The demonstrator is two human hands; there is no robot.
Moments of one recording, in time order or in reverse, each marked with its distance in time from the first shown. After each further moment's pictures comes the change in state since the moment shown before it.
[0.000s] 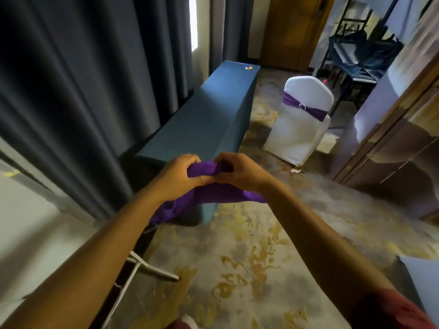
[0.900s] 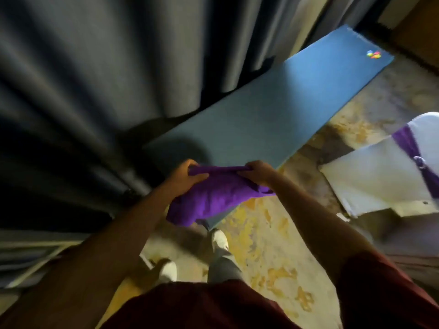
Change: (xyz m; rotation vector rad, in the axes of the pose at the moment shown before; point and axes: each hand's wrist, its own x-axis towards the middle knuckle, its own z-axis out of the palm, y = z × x) left_hand 0.315 -0.283 0.047 -0.390 0.287 -0.785; right_hand 0.478 0.282 0.029 -0.357 -0.534 0.260
